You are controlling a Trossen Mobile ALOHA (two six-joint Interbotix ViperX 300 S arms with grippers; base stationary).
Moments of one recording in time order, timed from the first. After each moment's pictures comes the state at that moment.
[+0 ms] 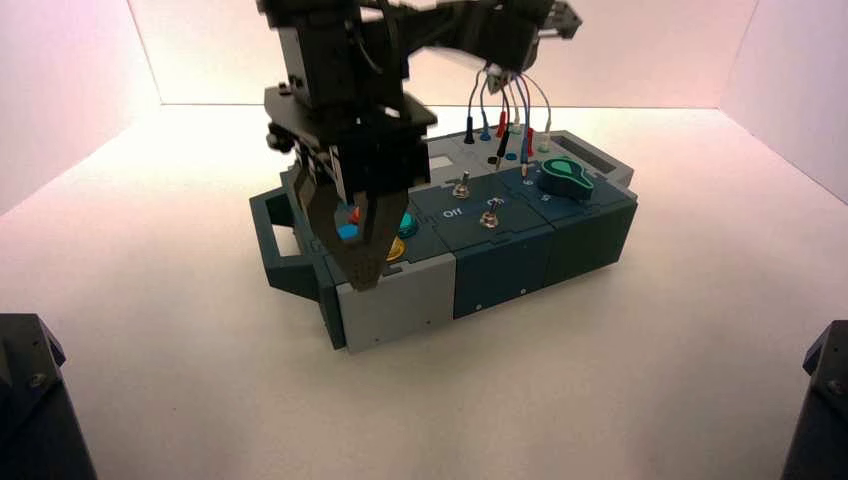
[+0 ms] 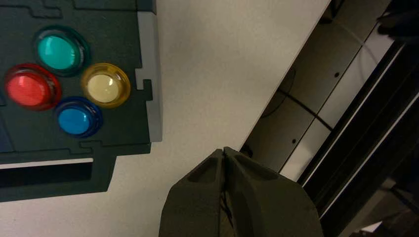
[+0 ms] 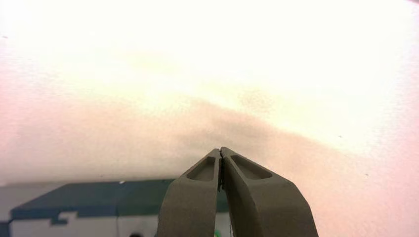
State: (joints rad) left arm -1.11 -0.11 0.78 -0.21 0.92 0.15; right arm 0.37 0.42 0.09 0.01 0.65 0.02
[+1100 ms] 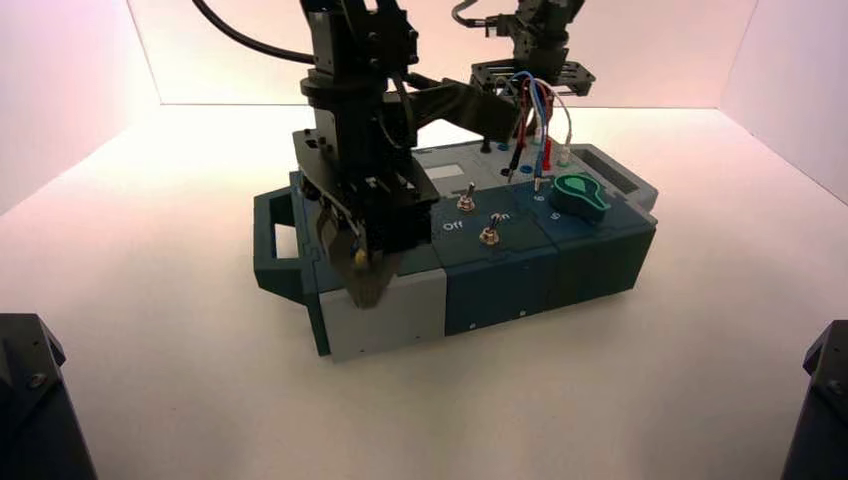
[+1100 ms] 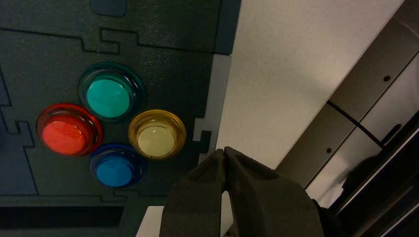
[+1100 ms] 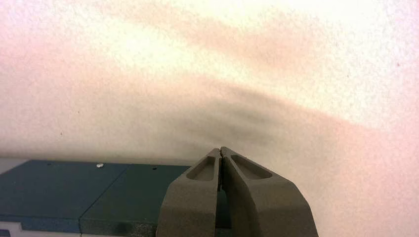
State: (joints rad) left arm -1.03 0.06 0.77 -0.14 0.81 0.19; right arm 0.35 0.45 0.22 0.04 0.70 0.02
